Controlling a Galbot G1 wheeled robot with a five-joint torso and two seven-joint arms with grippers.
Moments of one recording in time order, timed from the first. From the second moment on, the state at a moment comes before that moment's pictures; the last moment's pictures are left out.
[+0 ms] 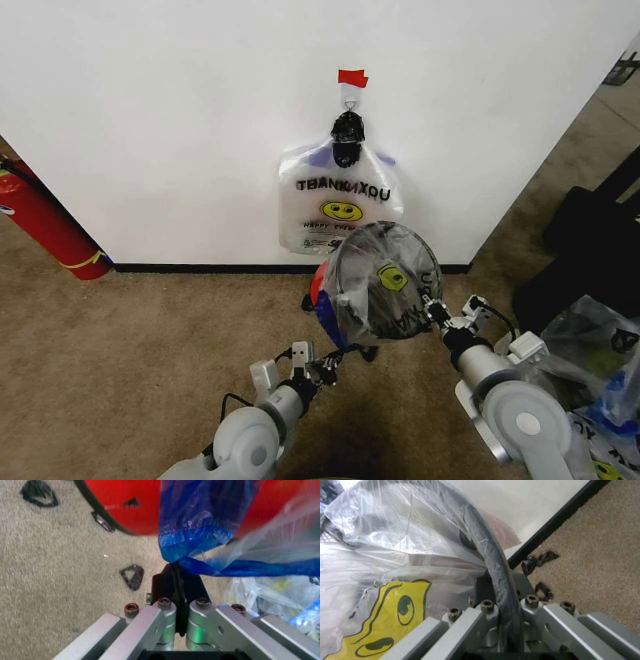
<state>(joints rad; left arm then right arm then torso) 1.12 -1.04 0.18 -1.98 -1.07 0.21 -0.37 -1.42 1.30 0.52 2.24 1.28 -0.32 0.46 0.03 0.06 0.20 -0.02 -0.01</state>
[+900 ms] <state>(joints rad) 1.25 -0.77 -0.05 -2.38 -0.89 0.29 -0.36 -1.43 1.30 0.46 2.19 0.95 -0.26 0.43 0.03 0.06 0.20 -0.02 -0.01</state>
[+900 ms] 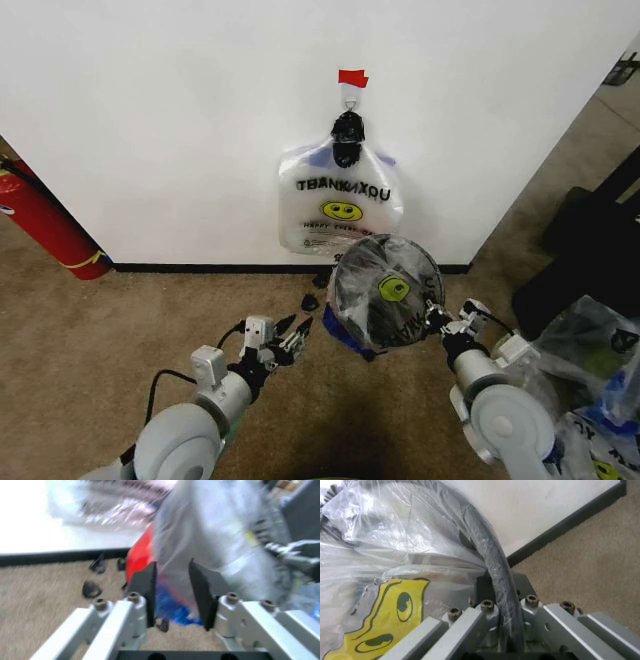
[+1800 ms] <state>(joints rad) 0.43 -0.86 0.56 -2.15 -0.98 0.60 -0.53 -1.42 1.43 0.28 2.13 0.57 -0.19 0.44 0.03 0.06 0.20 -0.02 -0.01</state>
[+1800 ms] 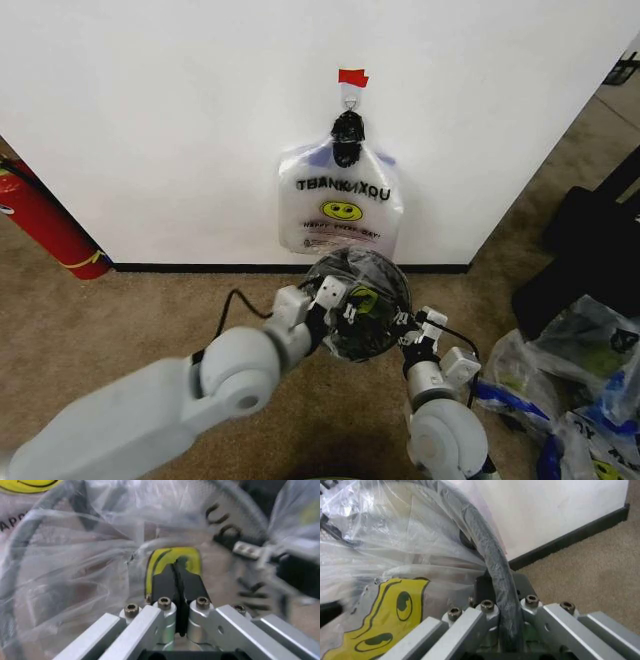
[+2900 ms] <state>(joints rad) 0.23 -1.20 0.82 -1.66 -1.02 0.69 -0.67 -1.43 1.37 0.32 2.16 0.56 -0.17 0.42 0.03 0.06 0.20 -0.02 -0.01</state>
